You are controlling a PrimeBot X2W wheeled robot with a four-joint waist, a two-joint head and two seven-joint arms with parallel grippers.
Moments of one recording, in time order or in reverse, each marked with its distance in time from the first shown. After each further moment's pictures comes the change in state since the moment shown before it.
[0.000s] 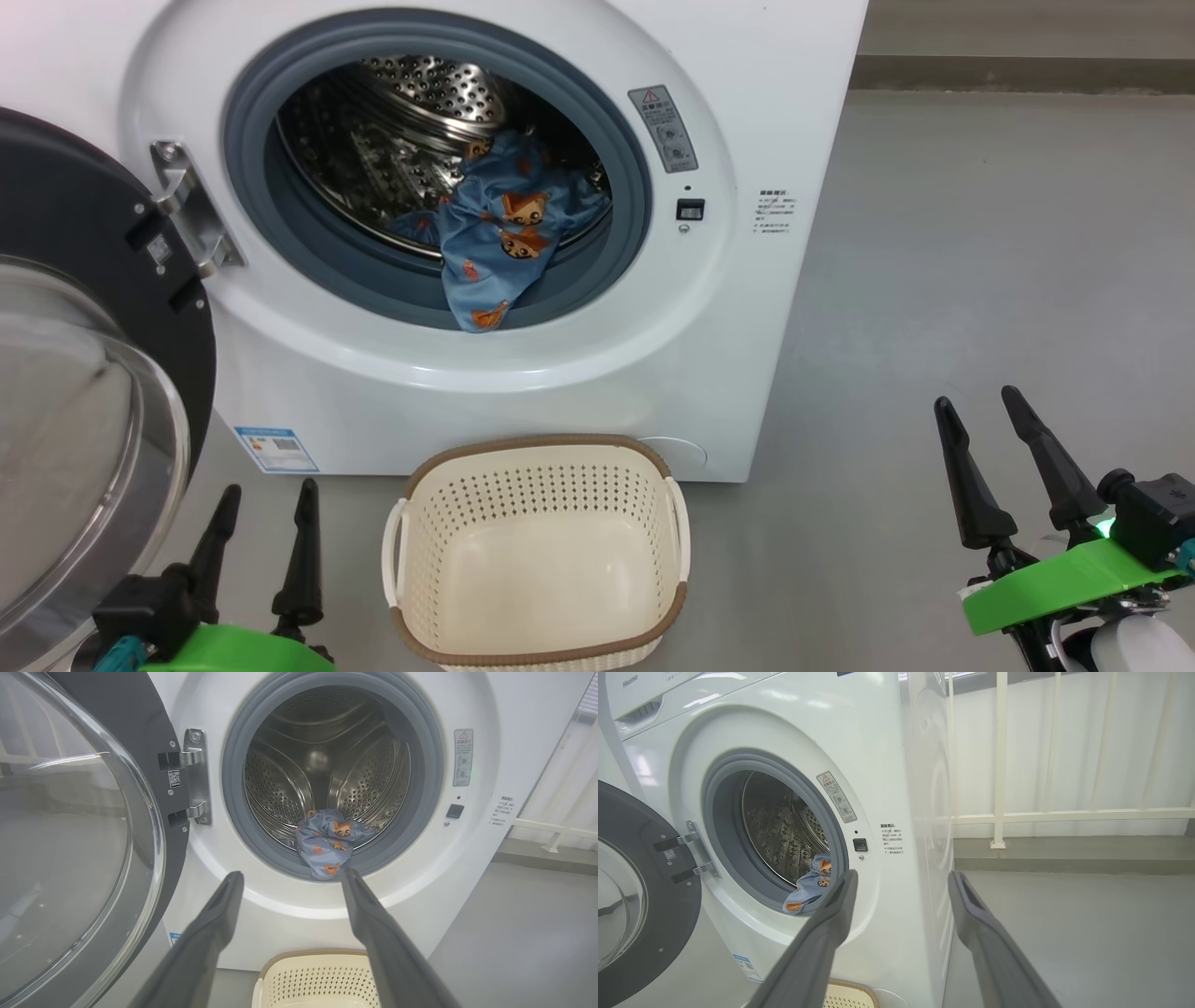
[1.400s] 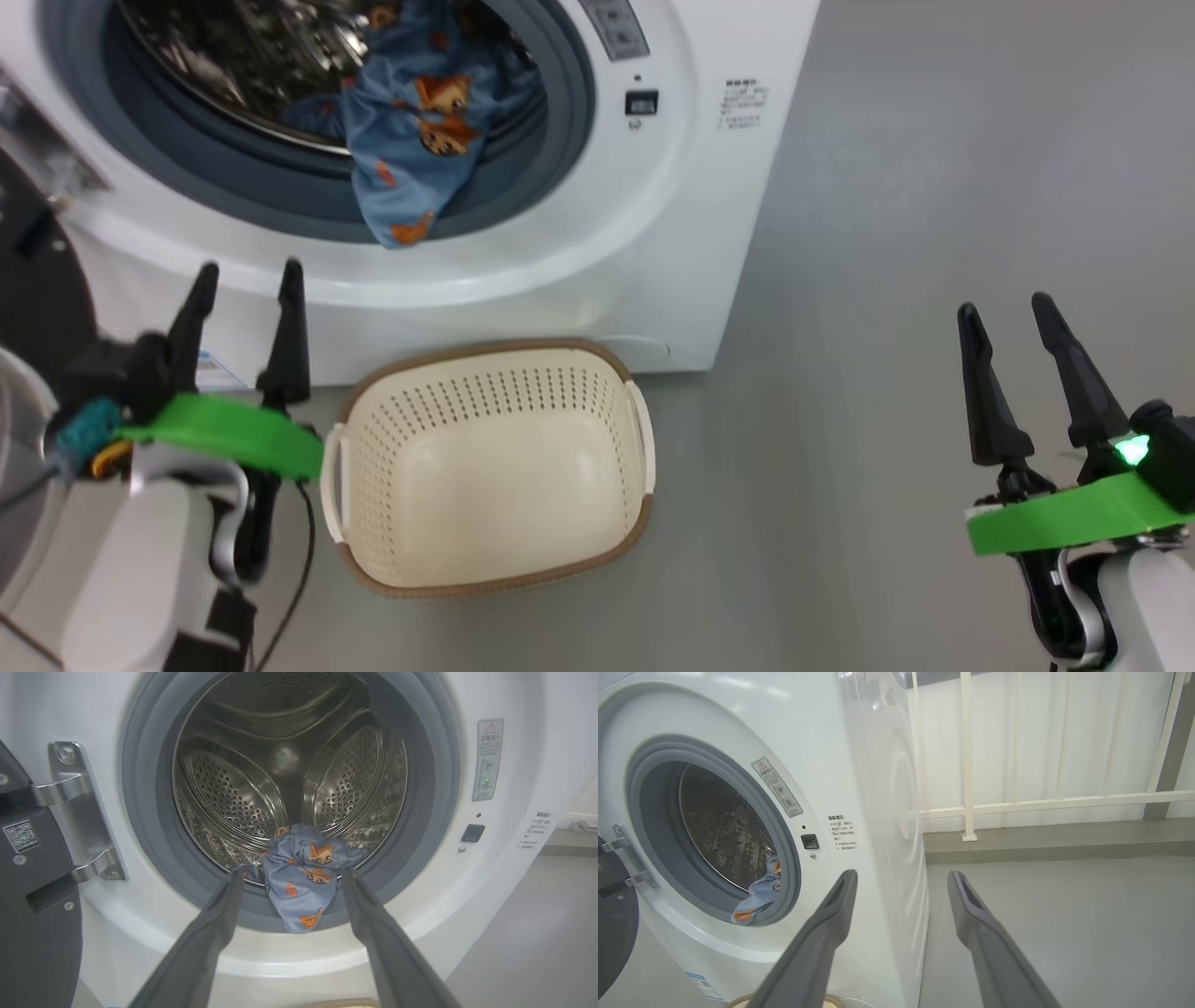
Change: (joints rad) left arm -0.381 0.030 -0.071 0.145 -0.028 -0.020 0.037; right arm -0.088 0.048 -0.072 -0.053 -0.062 0.000 0.000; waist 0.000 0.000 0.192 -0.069
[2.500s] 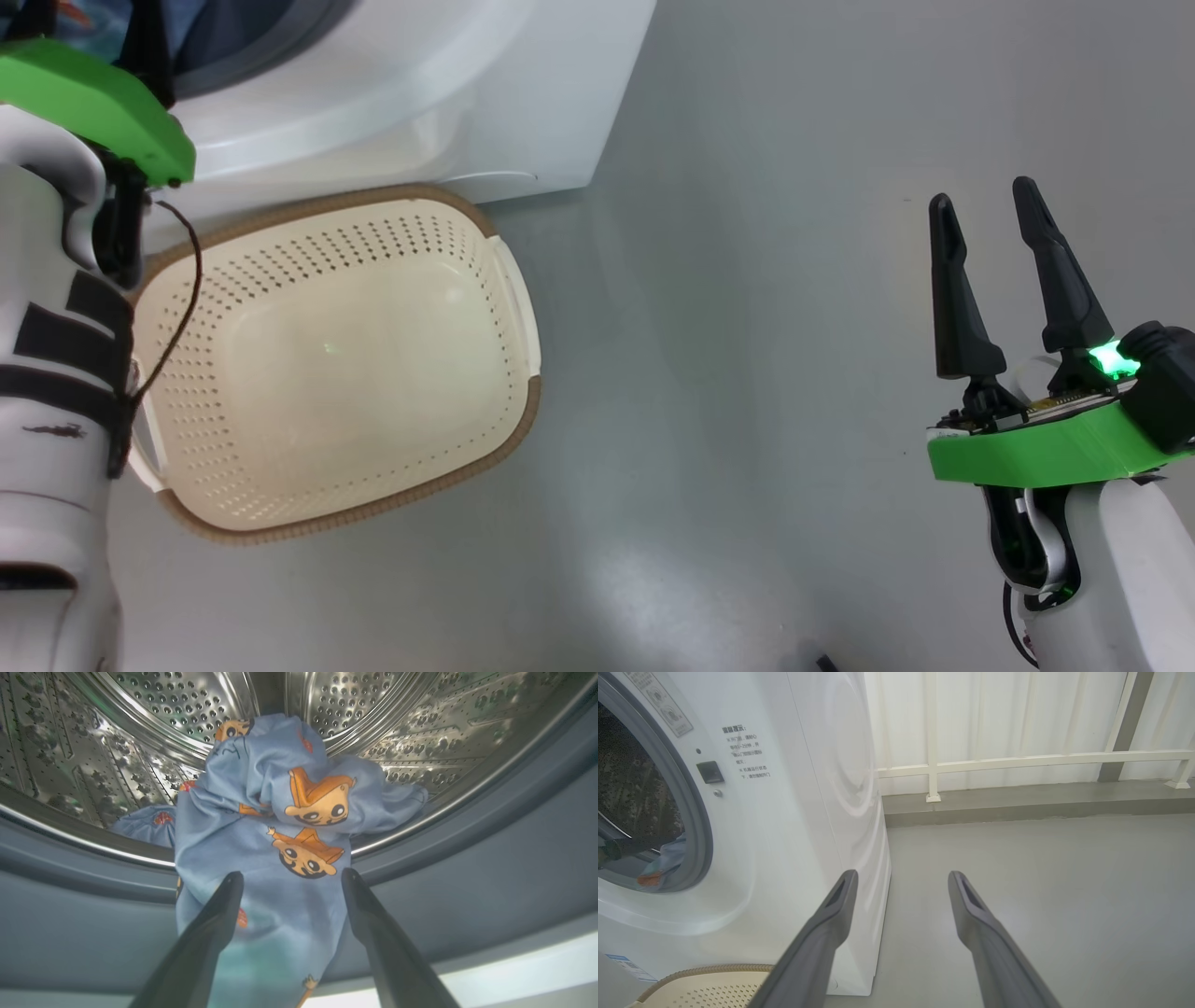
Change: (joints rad) left arm -0.754 0.038 -0.064 0.689 -0.041 0.020 0.080; right arm -0.144 0.092 0.005 -0.090 -0.087 0.000 0.000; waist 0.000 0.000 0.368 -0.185
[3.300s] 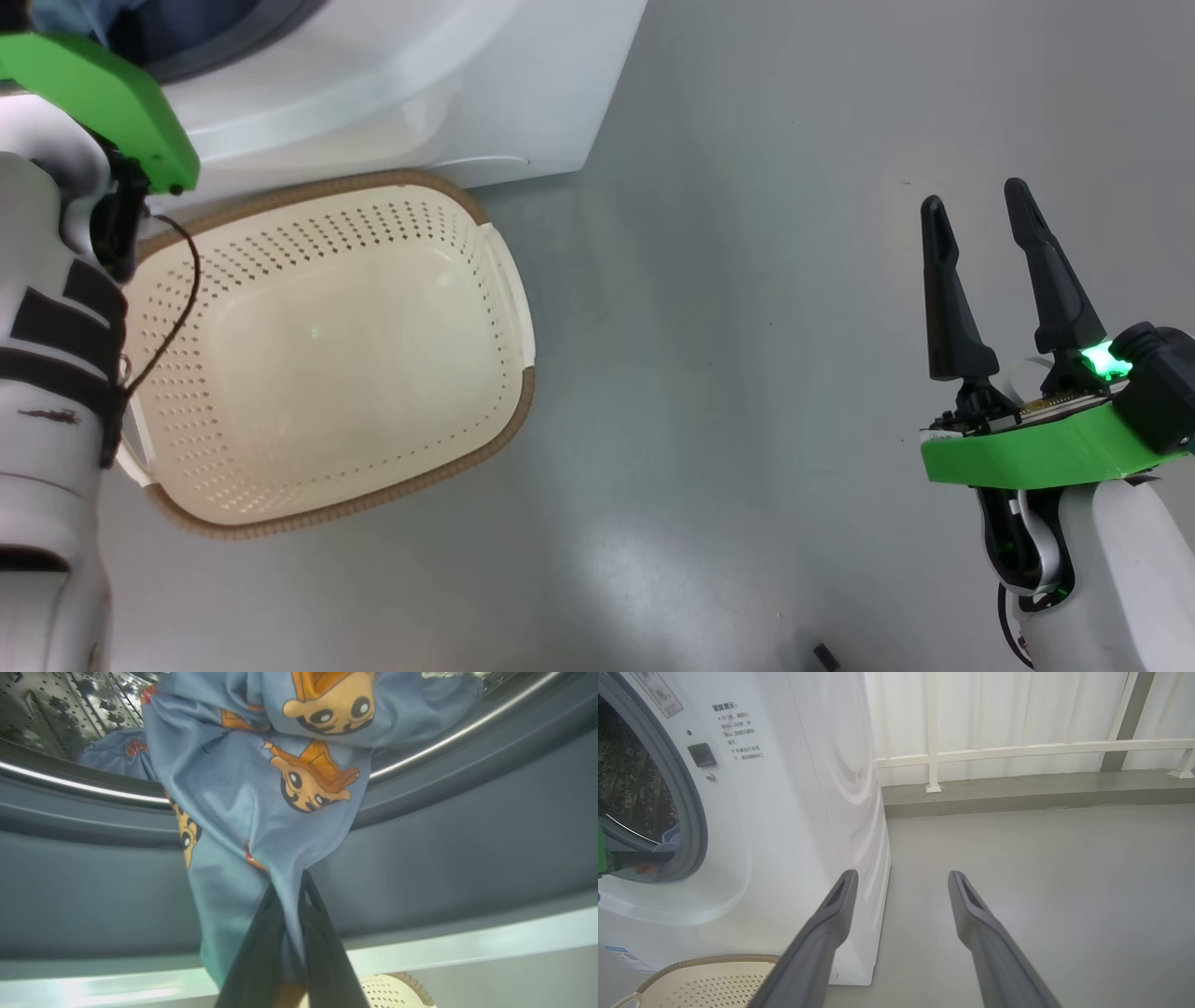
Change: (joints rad) left arm -0.055 0.003 -0.056 0.088 0.009 0.049 0.177; right arm -0.001 0.007 0.007 0.001 -0.003 0.000 0.000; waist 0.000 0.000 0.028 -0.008
